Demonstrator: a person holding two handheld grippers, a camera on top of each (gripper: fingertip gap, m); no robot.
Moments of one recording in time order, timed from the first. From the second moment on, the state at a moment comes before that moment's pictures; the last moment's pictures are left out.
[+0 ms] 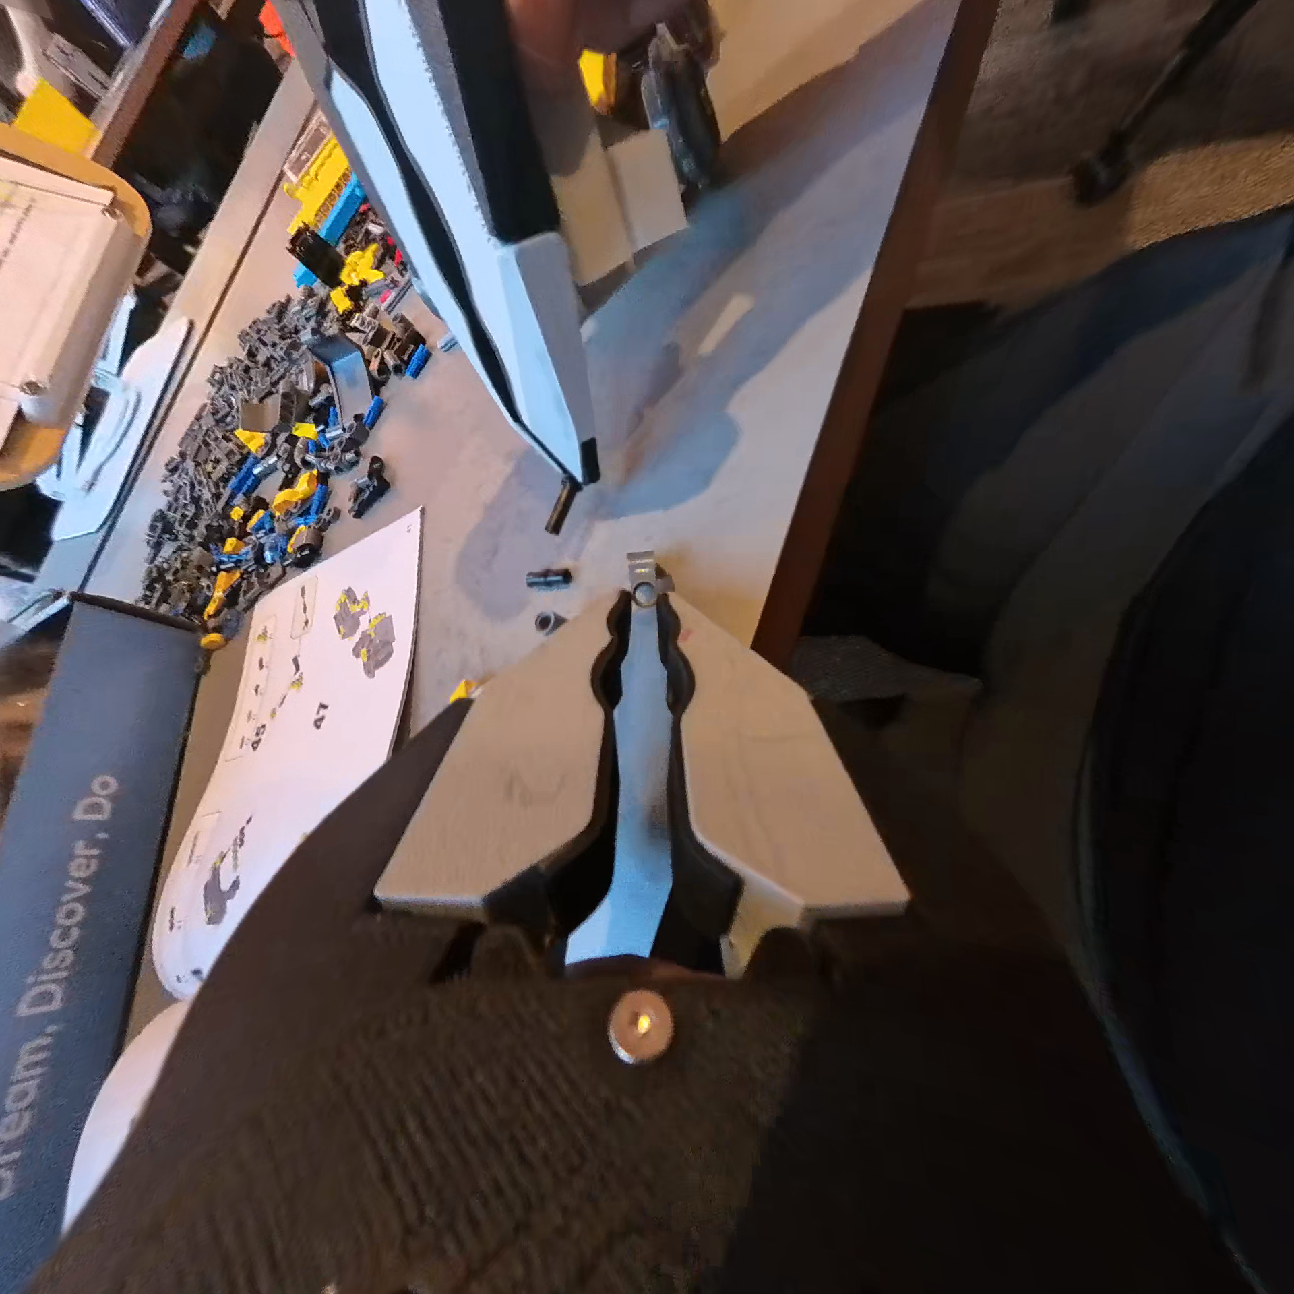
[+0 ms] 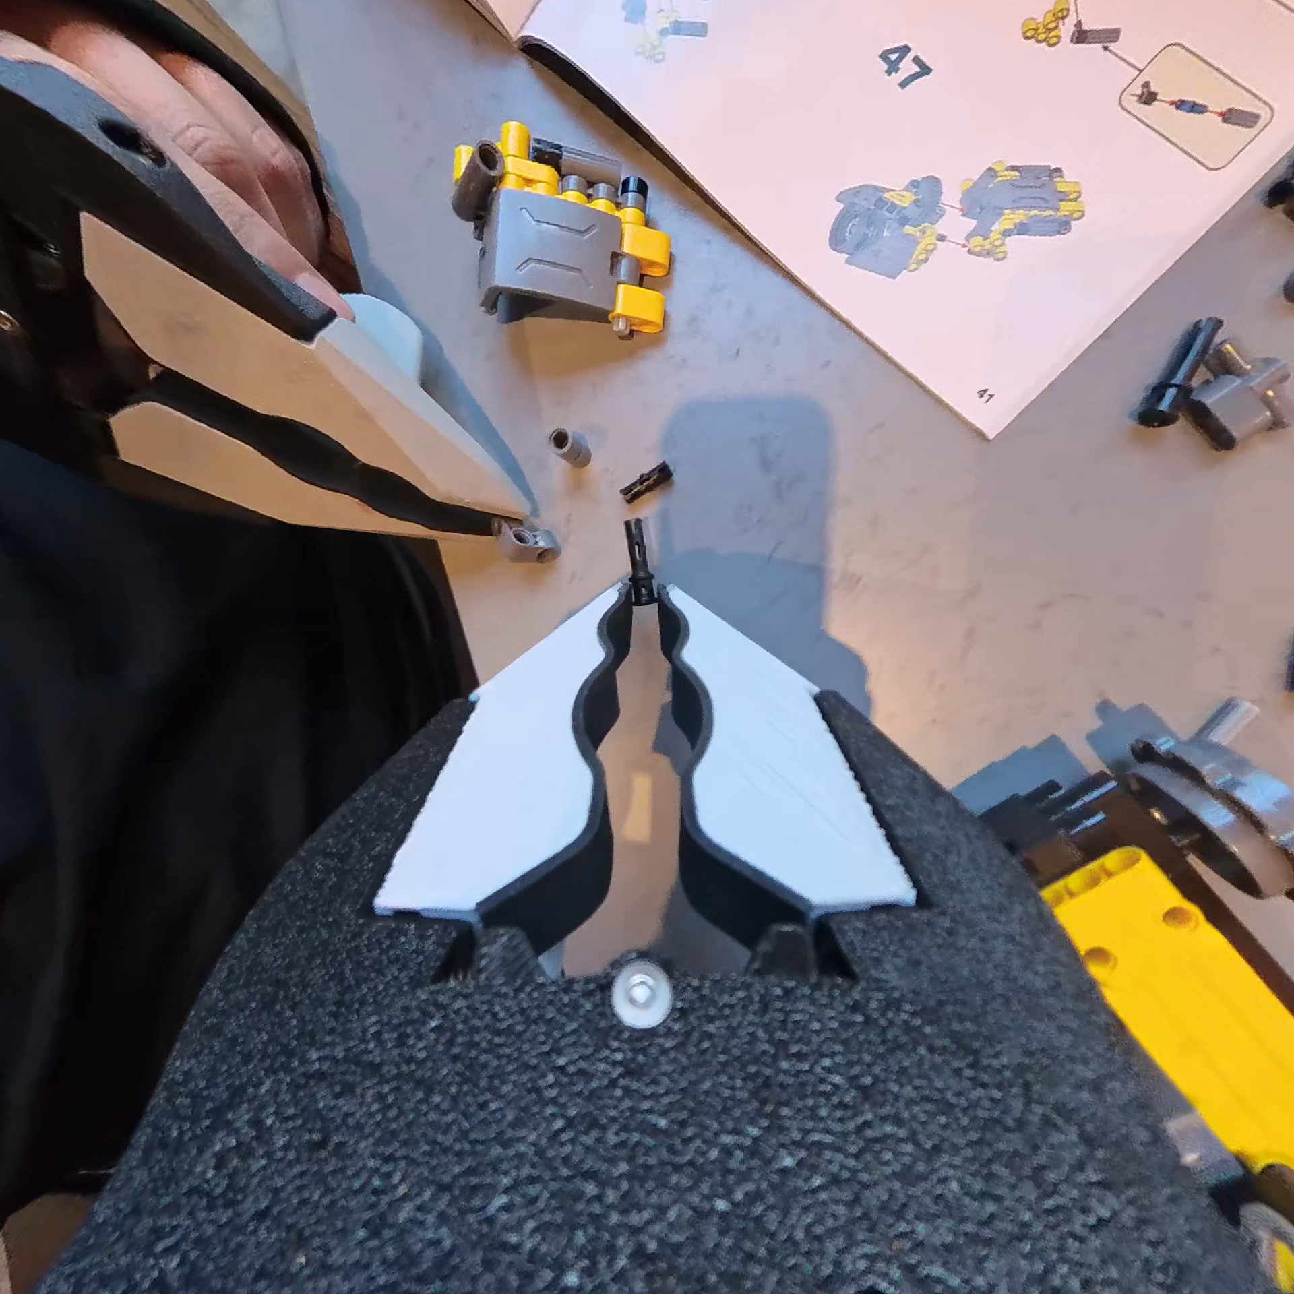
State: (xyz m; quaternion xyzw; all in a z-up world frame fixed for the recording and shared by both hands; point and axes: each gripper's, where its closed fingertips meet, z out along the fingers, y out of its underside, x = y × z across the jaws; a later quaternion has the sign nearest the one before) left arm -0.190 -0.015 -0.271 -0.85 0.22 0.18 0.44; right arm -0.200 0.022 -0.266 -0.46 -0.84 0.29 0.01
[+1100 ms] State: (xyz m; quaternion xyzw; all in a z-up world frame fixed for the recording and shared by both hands) left arm -0.174 -0.016 -0.250 -0.84 0.19 0.13 0.49; right arm -0.167 -0.028 -0.242 -0.38 -0.87 0.31 -0.06
